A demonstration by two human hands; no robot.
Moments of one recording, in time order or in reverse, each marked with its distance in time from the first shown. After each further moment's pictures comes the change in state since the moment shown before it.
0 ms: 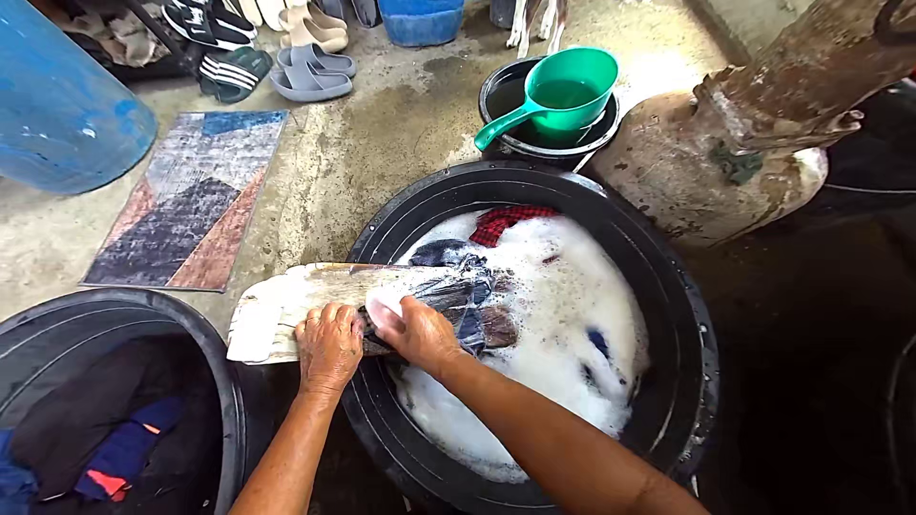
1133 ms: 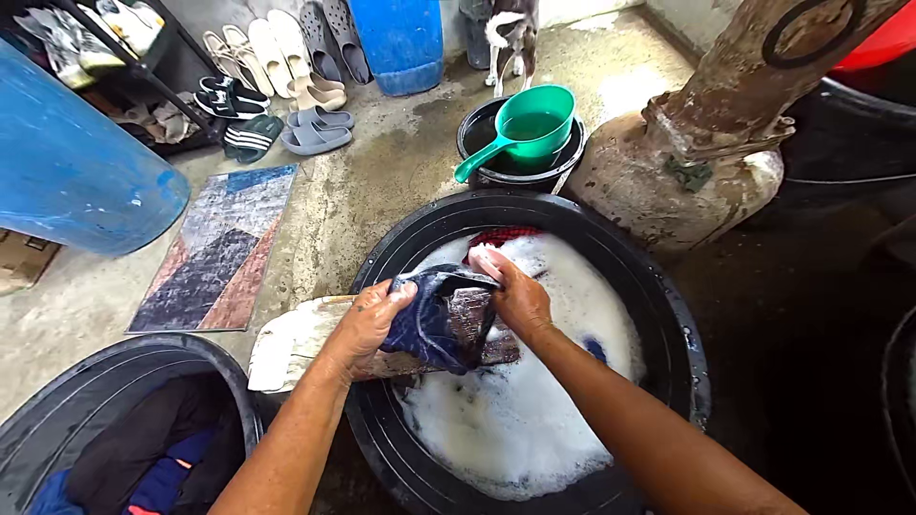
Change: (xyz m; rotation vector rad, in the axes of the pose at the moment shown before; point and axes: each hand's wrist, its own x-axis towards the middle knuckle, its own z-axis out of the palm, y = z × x) left_hand 0.055 0.113 -0.112 -1.272 -0.423 -0.269; right_hand -0.066 0.035 -0.118 -0.419 0.819 -0.015
